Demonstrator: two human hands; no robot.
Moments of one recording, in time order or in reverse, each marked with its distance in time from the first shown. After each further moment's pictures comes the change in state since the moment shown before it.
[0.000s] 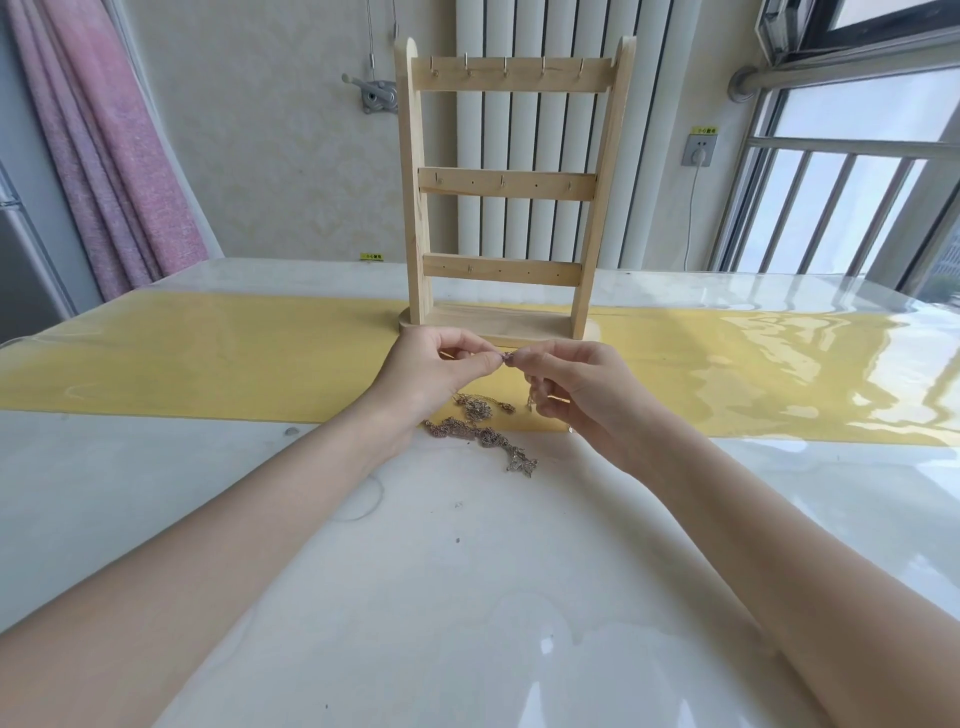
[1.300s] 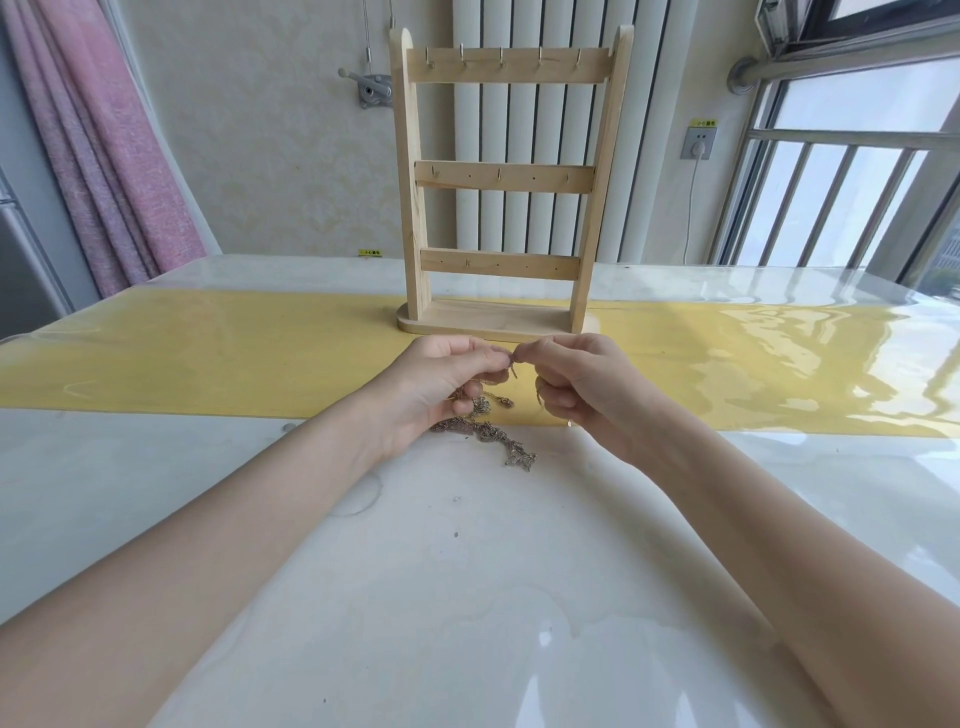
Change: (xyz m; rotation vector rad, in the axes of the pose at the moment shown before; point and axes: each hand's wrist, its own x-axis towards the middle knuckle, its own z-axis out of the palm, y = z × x) left_hand -0.003 0.004 0.003 -0.262 -0.195 -0.250; right_hand -0.002 -0.003 -0.002 -0.061 -0.019 0.028
